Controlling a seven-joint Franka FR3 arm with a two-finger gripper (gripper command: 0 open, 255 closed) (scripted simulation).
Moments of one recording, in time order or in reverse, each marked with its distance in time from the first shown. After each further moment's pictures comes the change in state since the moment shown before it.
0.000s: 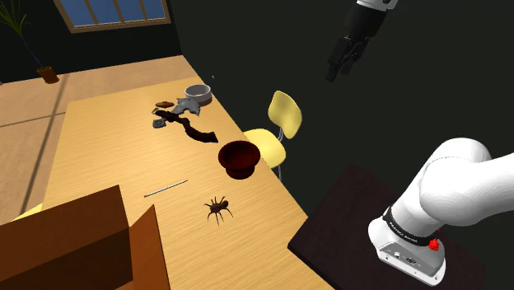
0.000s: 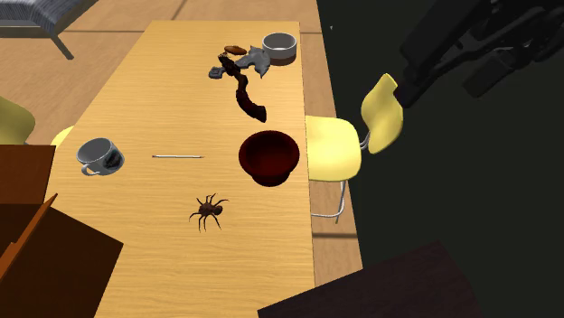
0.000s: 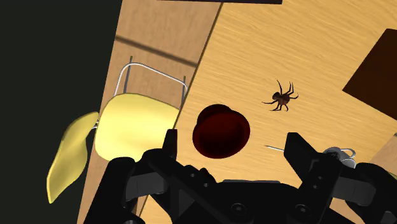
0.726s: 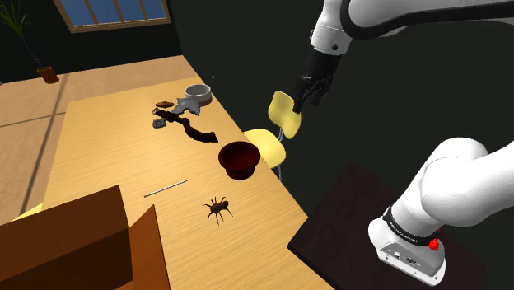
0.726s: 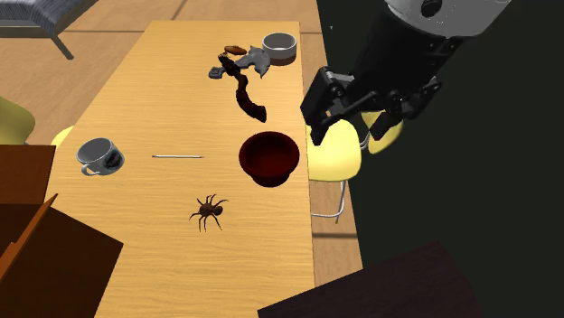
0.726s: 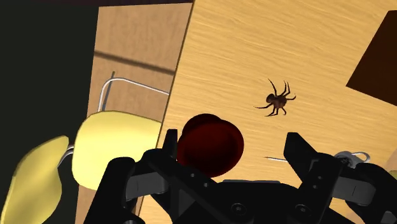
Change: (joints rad) arm 0.029 0.146 0.093 -0.129 0.093 0.226 0.132
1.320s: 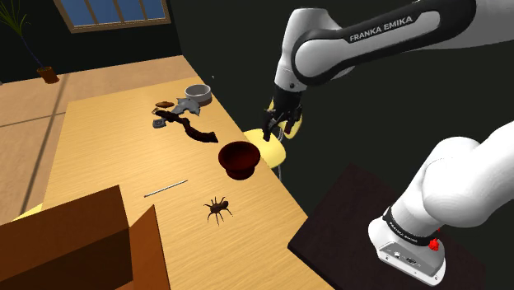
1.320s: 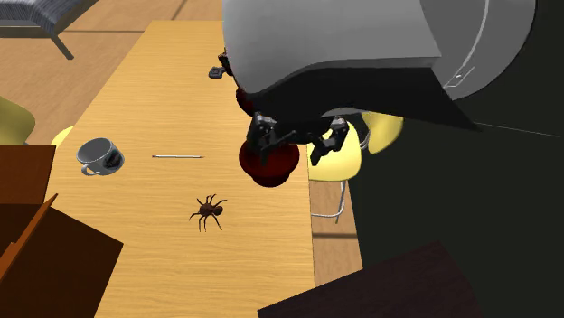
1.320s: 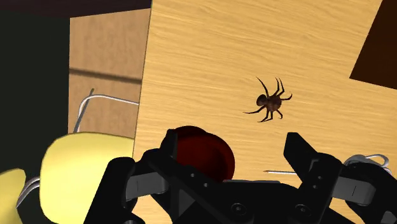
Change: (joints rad) arm 0.043 0.260 0.095 -0.021 0.096 0.244 0.121
